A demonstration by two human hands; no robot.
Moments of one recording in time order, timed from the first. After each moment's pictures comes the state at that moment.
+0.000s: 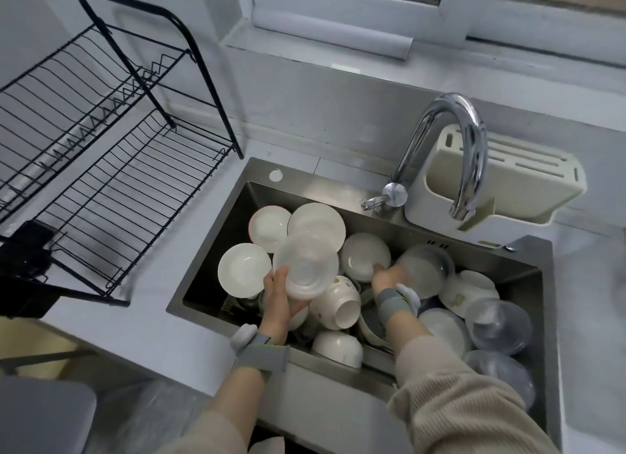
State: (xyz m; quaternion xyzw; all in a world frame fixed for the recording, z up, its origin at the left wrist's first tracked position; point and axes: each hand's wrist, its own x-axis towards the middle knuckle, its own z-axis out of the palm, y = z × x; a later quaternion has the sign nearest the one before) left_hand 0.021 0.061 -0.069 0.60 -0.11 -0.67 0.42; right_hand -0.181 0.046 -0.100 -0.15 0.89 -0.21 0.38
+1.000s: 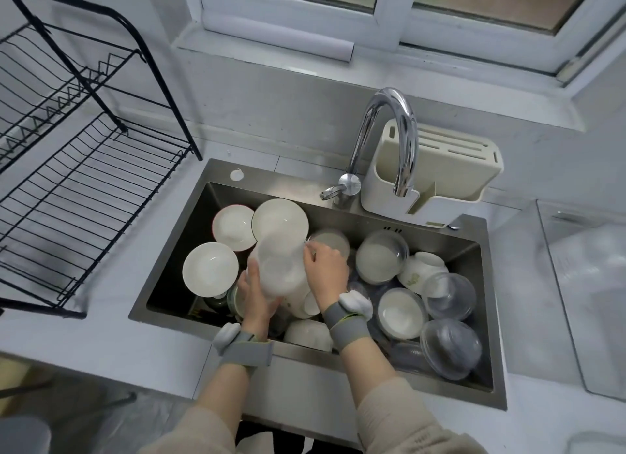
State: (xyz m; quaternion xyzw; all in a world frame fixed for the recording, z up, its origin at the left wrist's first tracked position) left_hand 0.007 0.083 -0.064 0.60 -0.18 -0.65 0.43; right_hand -0.119 0.071 -0.043 -0.50 0.81 -0.23 0.20
